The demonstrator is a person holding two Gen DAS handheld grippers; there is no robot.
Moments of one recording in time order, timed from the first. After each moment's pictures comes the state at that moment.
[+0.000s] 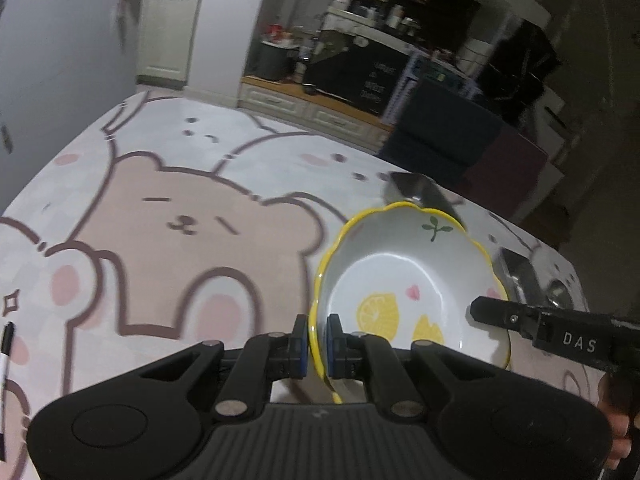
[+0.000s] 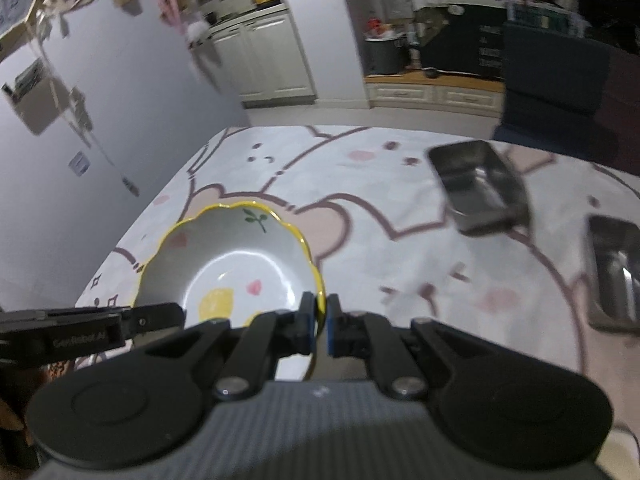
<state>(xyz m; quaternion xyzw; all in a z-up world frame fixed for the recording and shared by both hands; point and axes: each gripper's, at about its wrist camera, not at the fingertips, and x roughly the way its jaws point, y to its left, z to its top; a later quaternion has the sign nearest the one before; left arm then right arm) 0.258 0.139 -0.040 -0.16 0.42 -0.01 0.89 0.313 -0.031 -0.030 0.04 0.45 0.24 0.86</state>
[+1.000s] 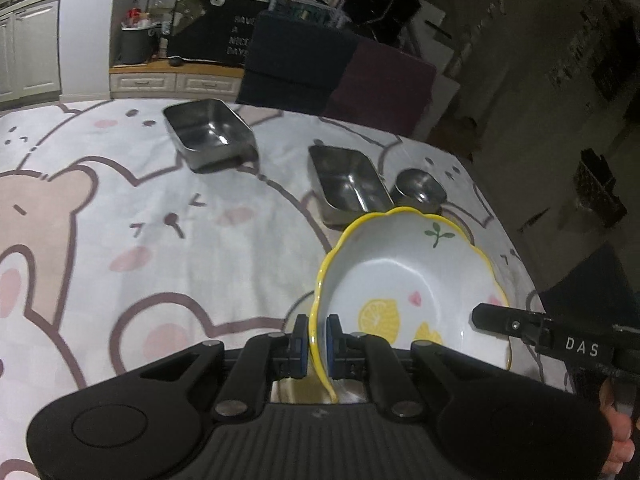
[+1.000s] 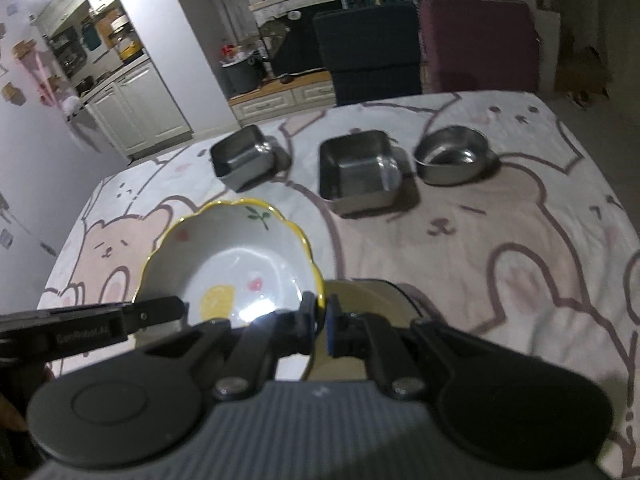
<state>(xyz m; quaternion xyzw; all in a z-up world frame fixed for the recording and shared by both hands) 0.249 -0.065 -0.057 -0.09 0.46 -0.16 0.87 0.199 -0.260 -0.026 0.12 0.46 0.06 0.88</state>
